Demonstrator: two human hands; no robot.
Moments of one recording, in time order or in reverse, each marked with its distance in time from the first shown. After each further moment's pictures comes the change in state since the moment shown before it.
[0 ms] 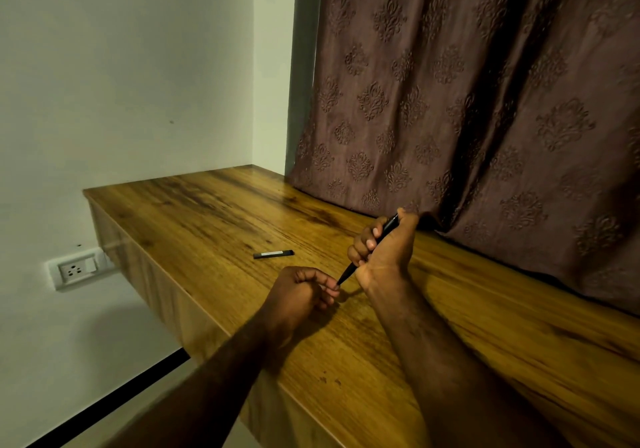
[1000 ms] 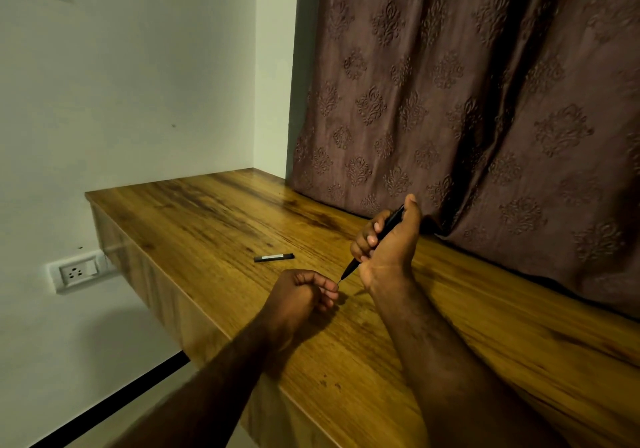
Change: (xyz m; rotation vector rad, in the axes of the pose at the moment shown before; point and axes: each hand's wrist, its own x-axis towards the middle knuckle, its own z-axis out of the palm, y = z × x) left_hand 0.000 0.001 -0.001 -0.012 0.014 -0.037; right_hand -0.009 -0.012 0.011 -0.062 -0.058 -0.078
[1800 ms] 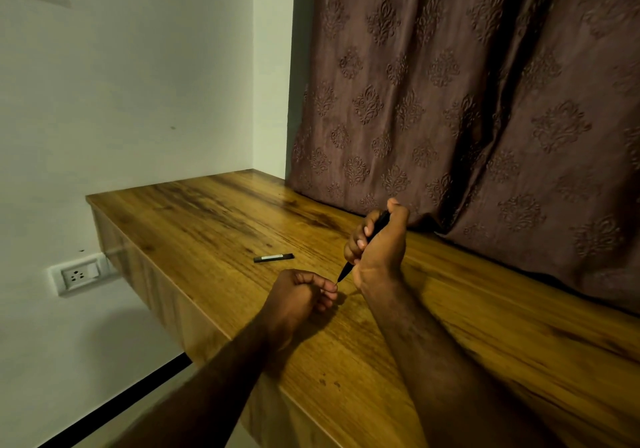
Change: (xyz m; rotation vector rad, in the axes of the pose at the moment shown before) left_hand -0.001 0.002 0.000 0.031 -0.001 0.011; right_hand -0.004 0.009 0.004 -0.104 0.012 -0.078
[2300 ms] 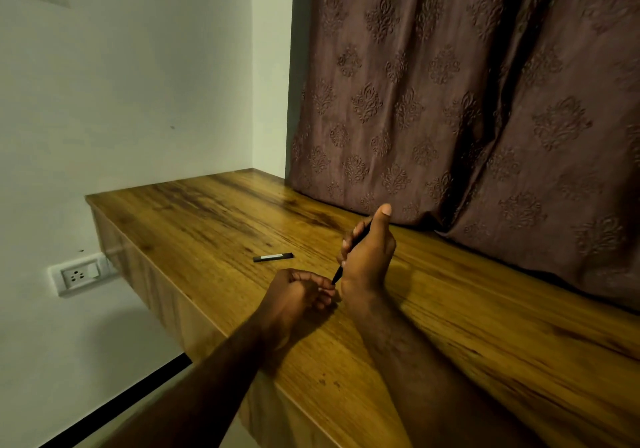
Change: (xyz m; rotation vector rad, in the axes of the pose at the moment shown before) left_hand 0.004 -0.006 -0.002 -0.203 -0.040 -0.062; right_hand -0.014 0.021 0.009 -0.116 0.135 -0.159
